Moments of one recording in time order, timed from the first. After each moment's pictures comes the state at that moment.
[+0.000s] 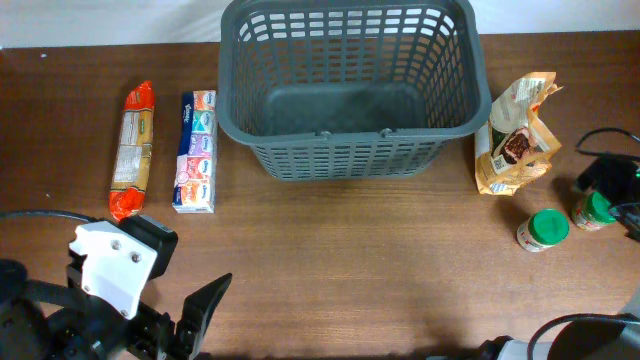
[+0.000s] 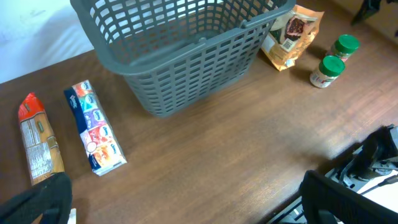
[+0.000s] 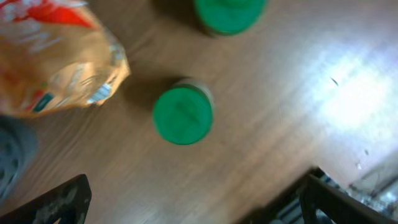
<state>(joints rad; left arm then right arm) -0.06 0.99 1.99 -1.69 0.41 0.27 -0.60 1.54 1.58 -1.43 -0.02 0.25</state>
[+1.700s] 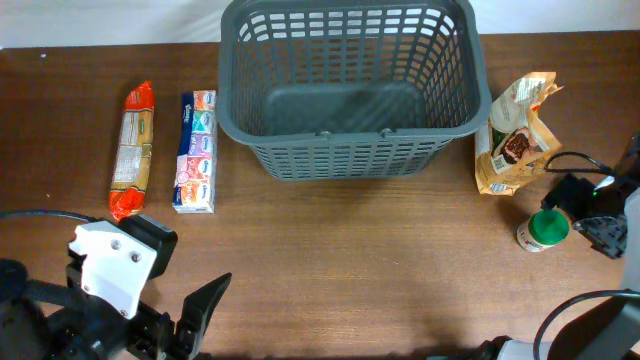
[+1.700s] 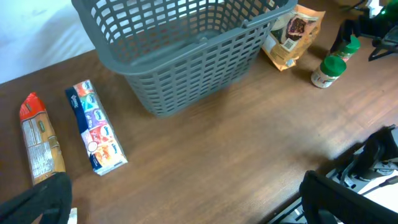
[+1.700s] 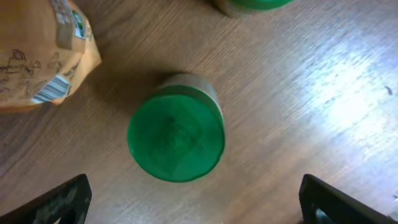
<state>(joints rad) -0.06 0.99 1.99 -1.69 0.41 0.27 -0.57 1.54 1.25 -1.15 0.00 0.24</state>
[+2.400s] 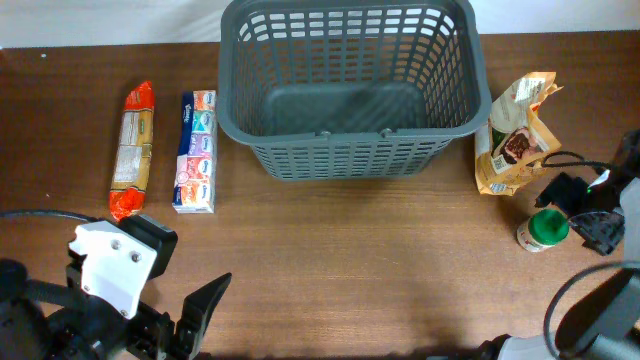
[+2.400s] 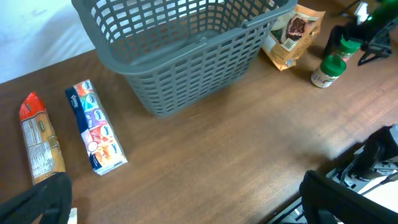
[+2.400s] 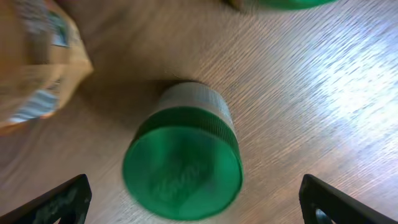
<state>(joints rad) -0.06 0.99 1.99 -1.69 0.41 0.27 -0.57 1.66 1.24 -1.11 -0.02 0.26</state>
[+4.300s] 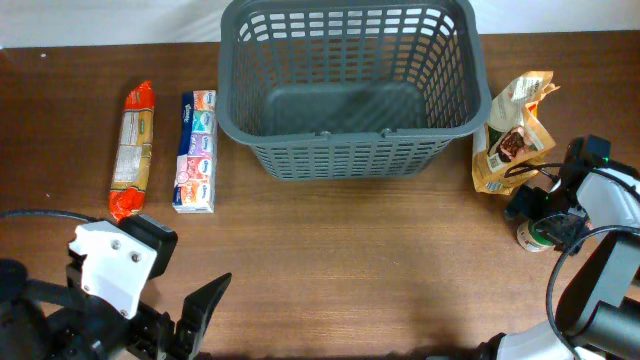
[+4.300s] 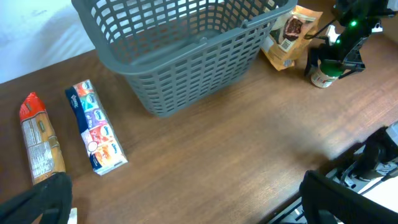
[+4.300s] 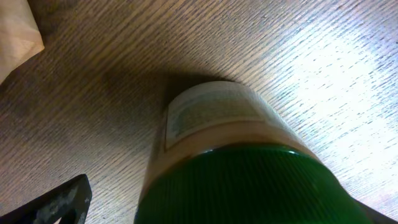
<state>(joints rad) -0.06 0.99 1.99 -1.69 0.41 0.27 -0.45 1.74 1.09 -0.93 0.05 0.25</state>
